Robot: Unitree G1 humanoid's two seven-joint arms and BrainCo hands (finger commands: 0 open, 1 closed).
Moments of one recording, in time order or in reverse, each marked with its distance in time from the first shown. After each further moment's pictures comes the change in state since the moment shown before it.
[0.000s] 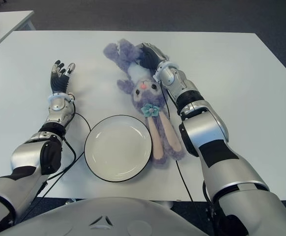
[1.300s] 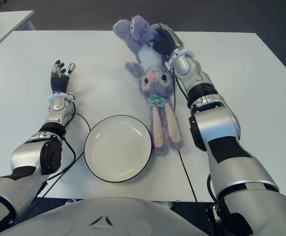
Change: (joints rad) left arm 0.000 0.000 -0.003 0.000 0.000 0.000 0.000; right arm -0.046 -0.087 -0.099 0.003 0.043 -0.079 -0.013
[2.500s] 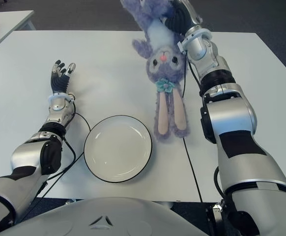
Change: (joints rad) left arm 0.000 0.000 -0.001 0.000 0.000 0.000 0.000; right arm -0.102 -0.097 -0.007 -0.026 -0.004 -0.041 -0.054
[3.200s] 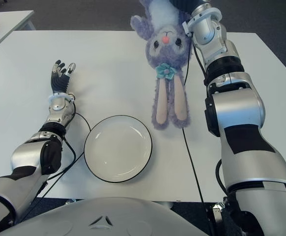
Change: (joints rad) left arm -0.001 -0.001 0.002 0.000 0.000 0.002 0.000; right arm -0.083 -0.024 -0.031 -0.015 0.002 -0.008 -0.020
